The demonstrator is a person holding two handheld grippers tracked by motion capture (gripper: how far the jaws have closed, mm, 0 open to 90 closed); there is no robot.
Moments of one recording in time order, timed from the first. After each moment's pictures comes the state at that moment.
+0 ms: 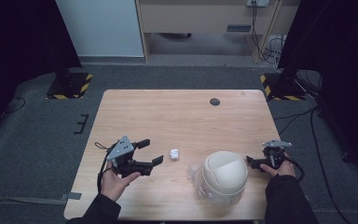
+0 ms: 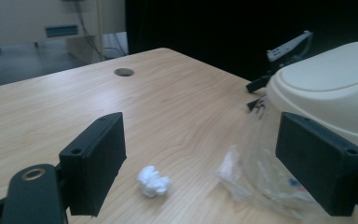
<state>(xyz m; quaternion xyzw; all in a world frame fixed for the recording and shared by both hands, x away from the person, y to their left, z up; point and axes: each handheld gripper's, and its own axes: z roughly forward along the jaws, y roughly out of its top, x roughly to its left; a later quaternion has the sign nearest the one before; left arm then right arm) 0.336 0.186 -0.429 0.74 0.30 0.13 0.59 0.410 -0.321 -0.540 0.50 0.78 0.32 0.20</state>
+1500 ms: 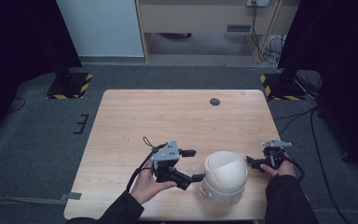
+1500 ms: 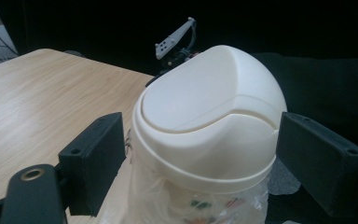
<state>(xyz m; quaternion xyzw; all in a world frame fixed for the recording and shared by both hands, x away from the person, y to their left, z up) 0.327 0.076 -0.407 0.80 0.15 0.02 0.58 0.410 -0.321 -0.540 0.50 0.78 0.32 0.20</state>
